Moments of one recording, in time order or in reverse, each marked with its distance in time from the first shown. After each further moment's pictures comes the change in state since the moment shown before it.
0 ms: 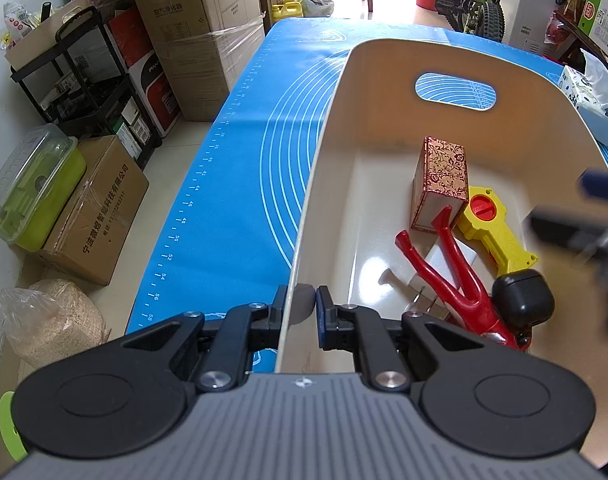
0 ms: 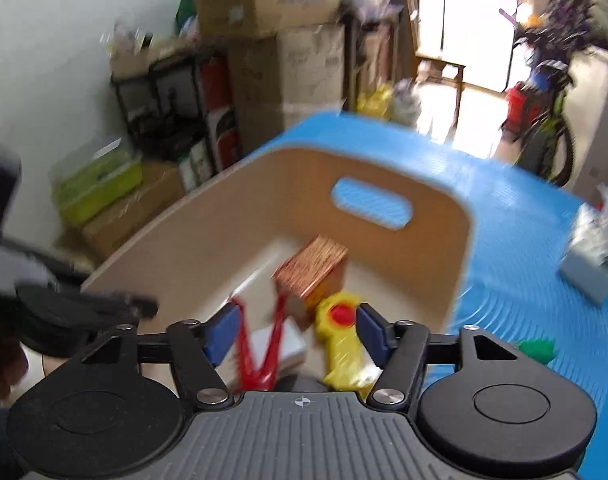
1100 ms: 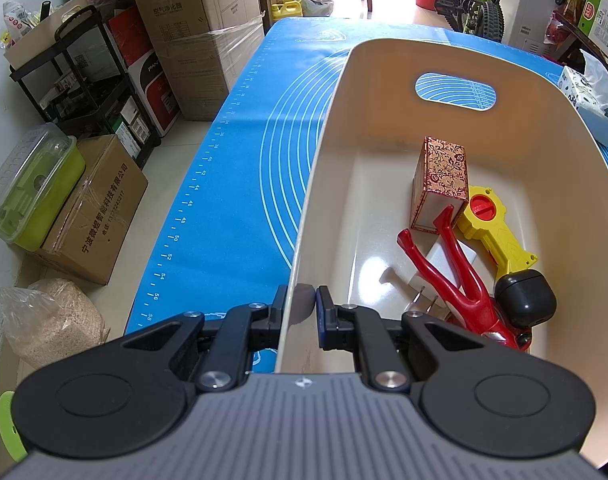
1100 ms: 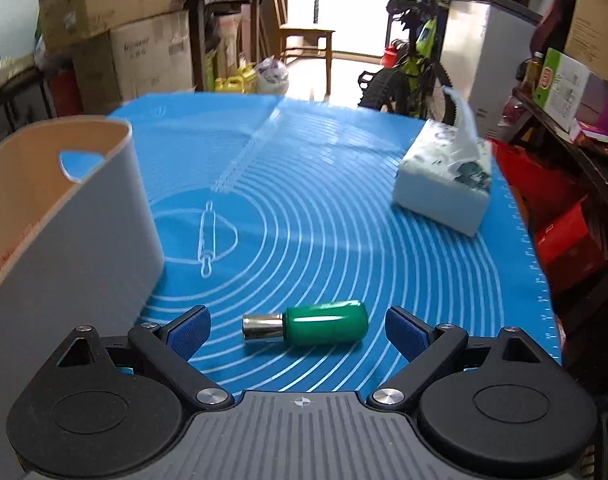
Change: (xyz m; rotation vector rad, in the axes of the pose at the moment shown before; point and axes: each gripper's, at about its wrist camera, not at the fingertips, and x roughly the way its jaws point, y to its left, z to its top) left arm 0.000 0.001 0.000 -0.002 0.001 -0.002; right arm 0.060 -0.163 -0.049 0.171 0.059 -0.285
